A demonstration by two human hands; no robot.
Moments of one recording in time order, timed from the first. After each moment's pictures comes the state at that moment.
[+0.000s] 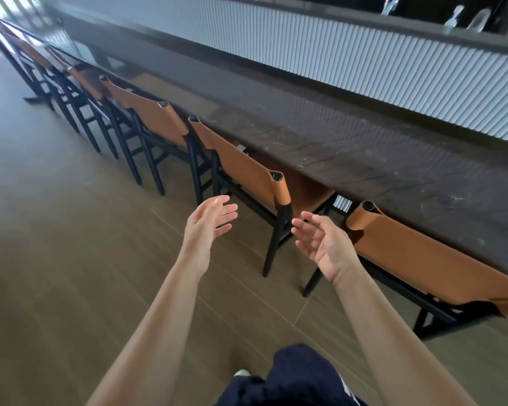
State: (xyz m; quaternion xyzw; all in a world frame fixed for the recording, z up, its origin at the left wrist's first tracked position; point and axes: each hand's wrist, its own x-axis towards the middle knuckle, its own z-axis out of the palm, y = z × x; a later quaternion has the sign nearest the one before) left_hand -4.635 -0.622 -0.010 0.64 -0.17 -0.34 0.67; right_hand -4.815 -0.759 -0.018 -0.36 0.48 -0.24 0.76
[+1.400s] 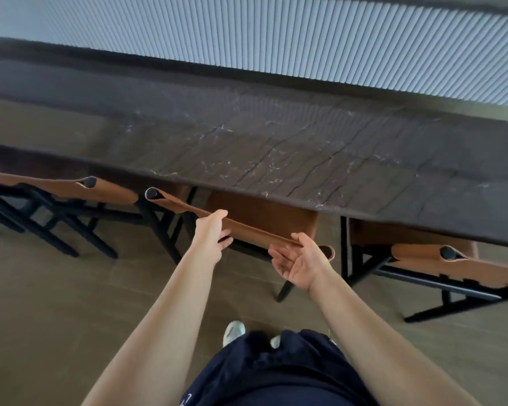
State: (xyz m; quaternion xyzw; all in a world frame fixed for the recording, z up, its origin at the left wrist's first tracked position) left_hand -4.352 -0.888 -0.073 0.69 -0.02 -0.54 0.48; right_hand -4.539 -0.894 -0.090 -0.02 0.57 -0.27 0.78
